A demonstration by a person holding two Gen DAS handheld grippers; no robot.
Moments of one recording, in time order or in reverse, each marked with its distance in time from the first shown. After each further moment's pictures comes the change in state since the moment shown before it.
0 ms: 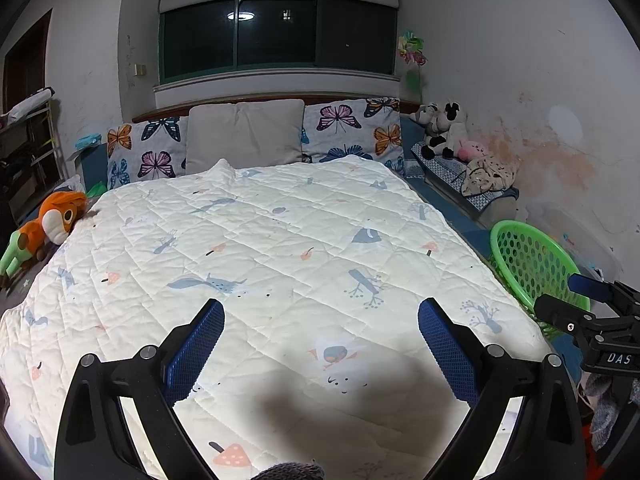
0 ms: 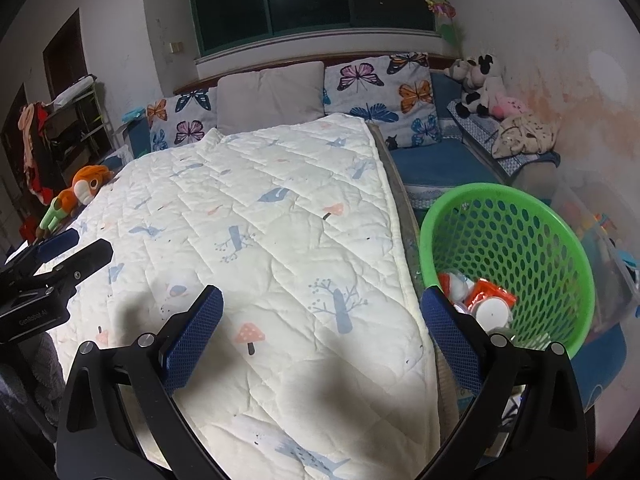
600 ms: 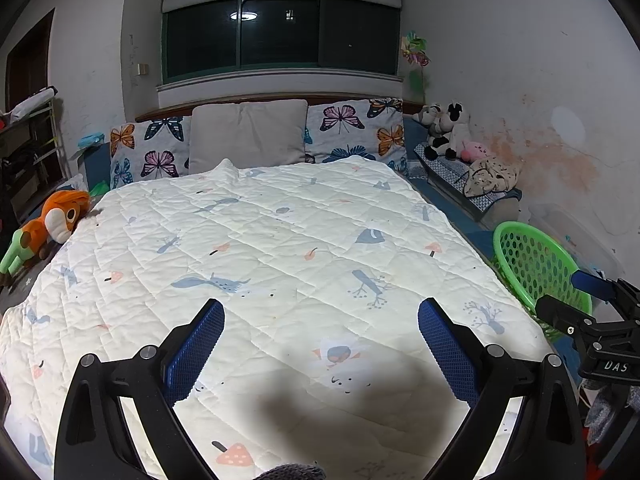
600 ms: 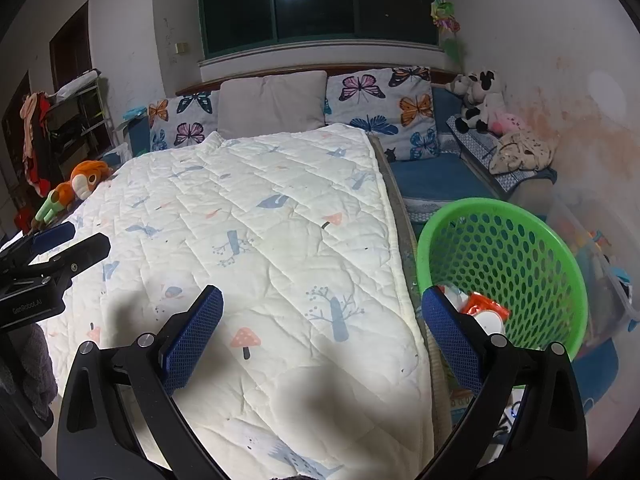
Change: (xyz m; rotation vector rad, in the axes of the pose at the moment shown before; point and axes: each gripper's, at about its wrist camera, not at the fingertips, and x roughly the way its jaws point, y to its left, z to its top) left arm 0.001 0.001 -0.001 -0.004 -0.002 0.011; right arm 0.000 0.004 -0.001 -0.041 -0.033 -0.016
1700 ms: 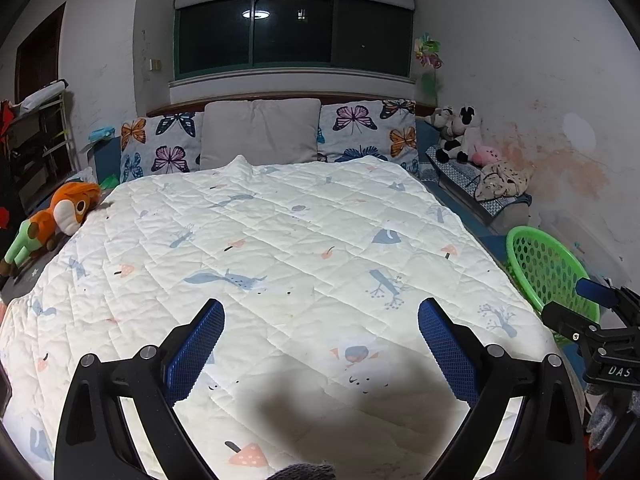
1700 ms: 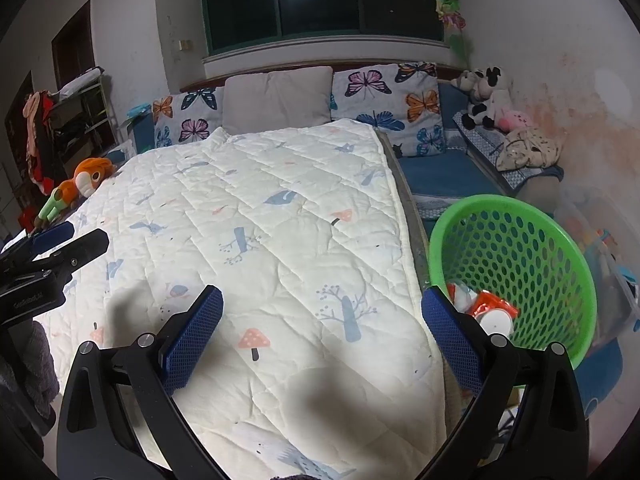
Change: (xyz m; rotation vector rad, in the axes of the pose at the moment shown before) left arm 0.002 0.009 -0.003 -0.036 0.001 0.036; right arm 0.008 0.009 -0.001 -0.003 0.015 0.018
